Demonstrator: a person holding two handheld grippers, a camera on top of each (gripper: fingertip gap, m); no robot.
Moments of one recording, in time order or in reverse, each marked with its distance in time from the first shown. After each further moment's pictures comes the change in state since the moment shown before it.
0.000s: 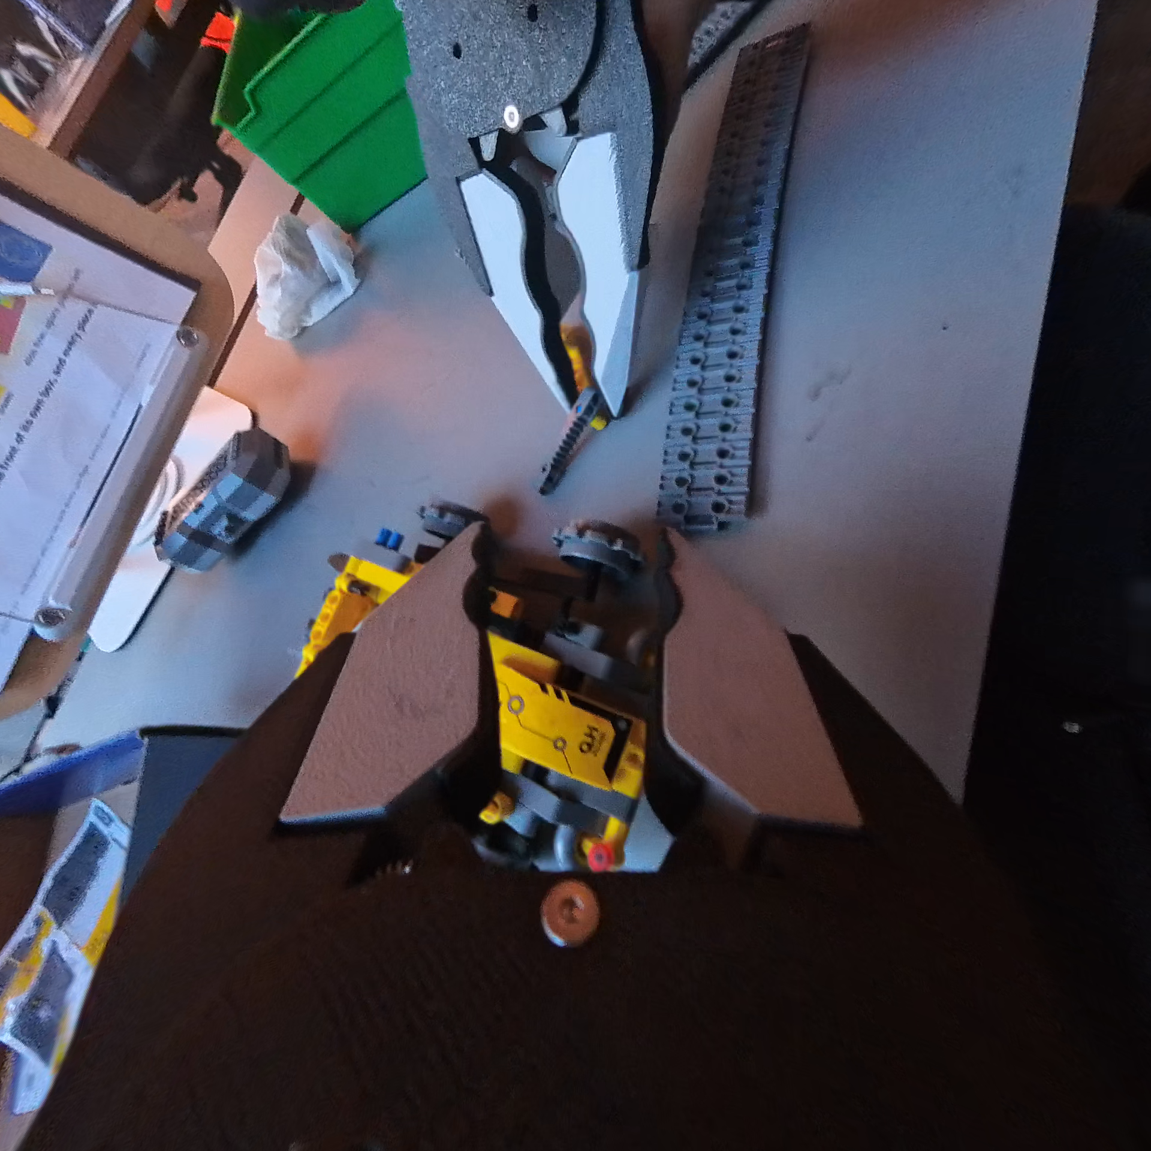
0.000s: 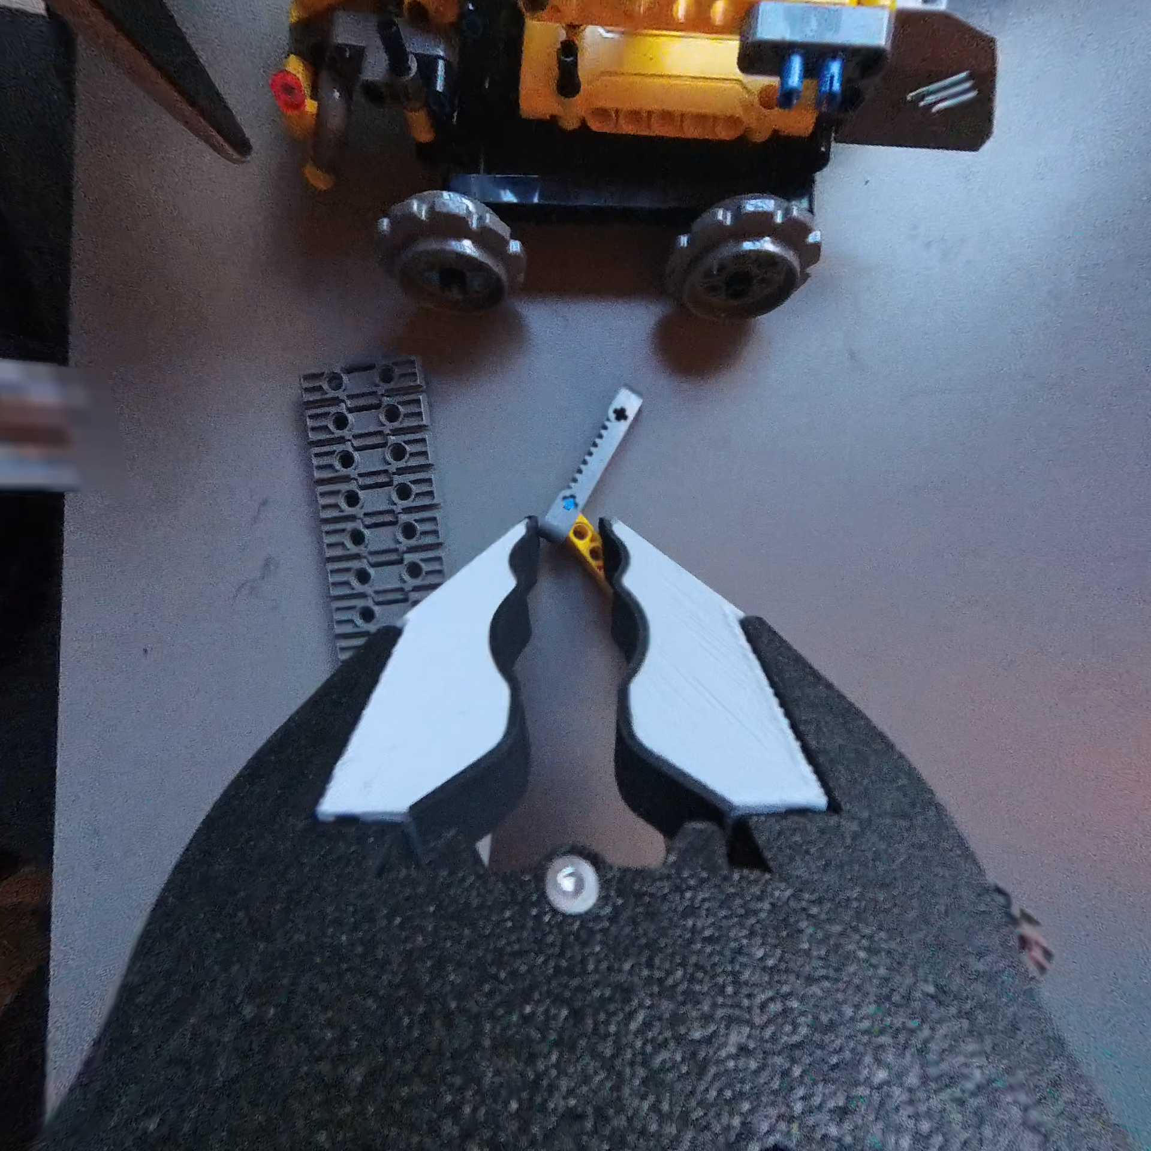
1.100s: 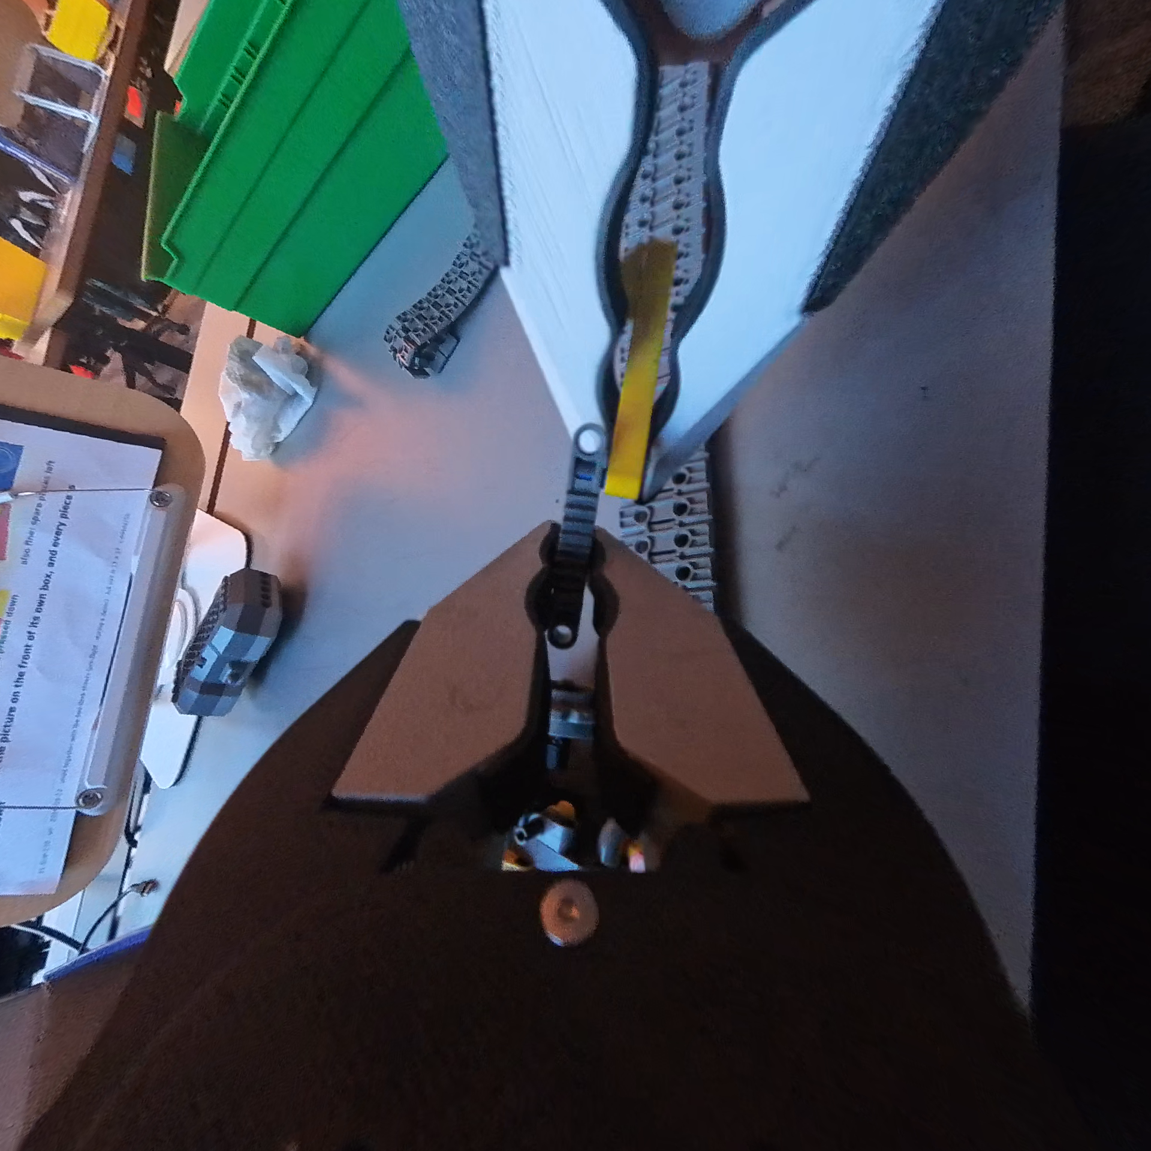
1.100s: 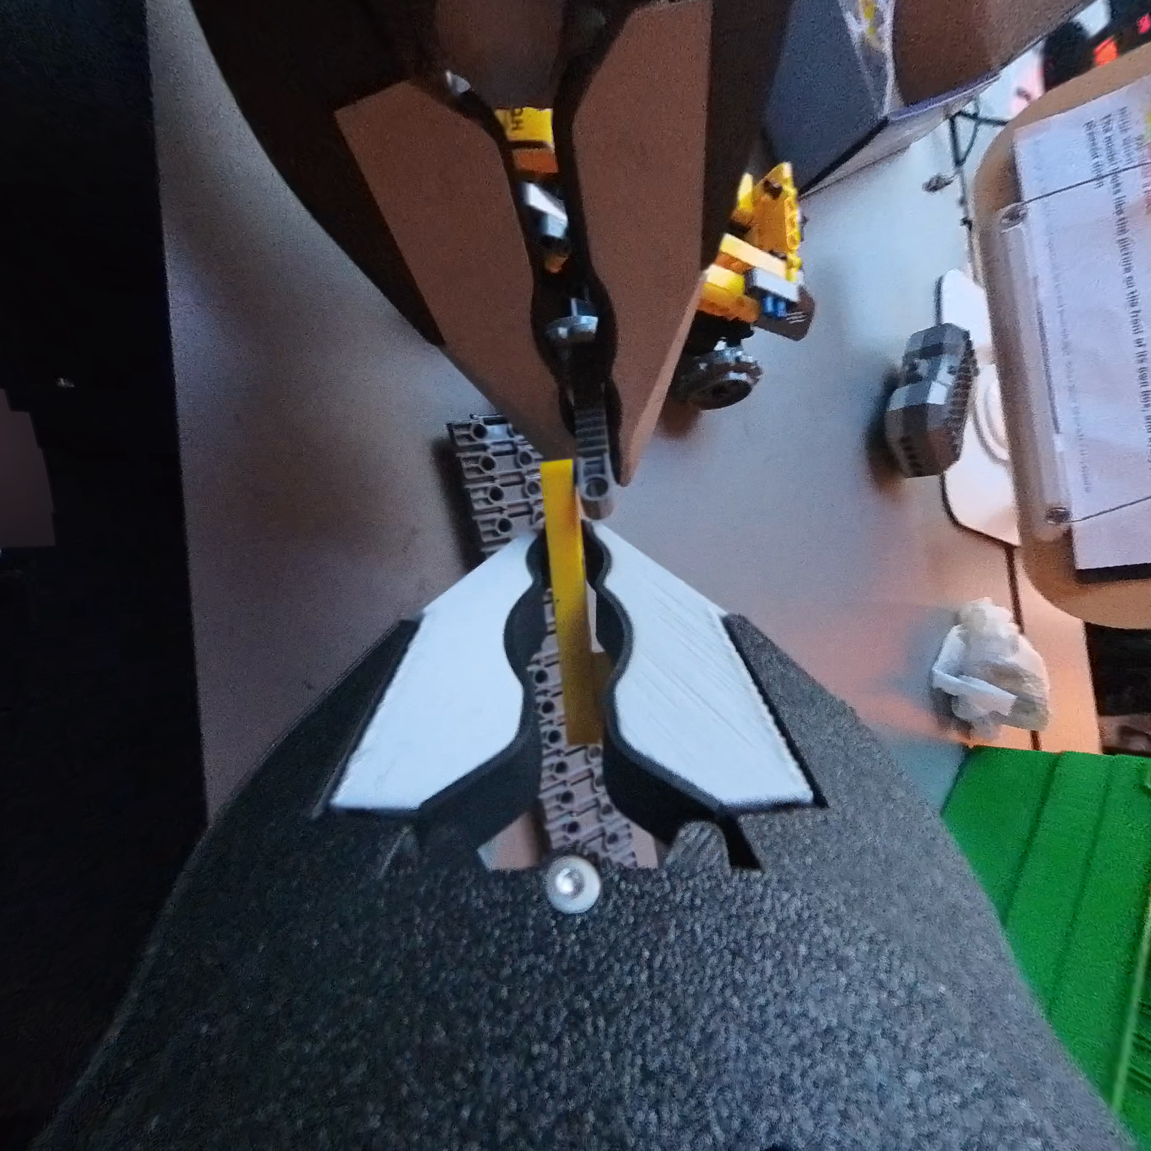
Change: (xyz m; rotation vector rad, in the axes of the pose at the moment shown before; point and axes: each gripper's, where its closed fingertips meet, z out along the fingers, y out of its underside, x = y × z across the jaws) left arm 0.029 -0.034 0.050 -0.031 0.013 0.213; right arm -0.058 -0.028 -0.033 0.038 0.507 -0.200
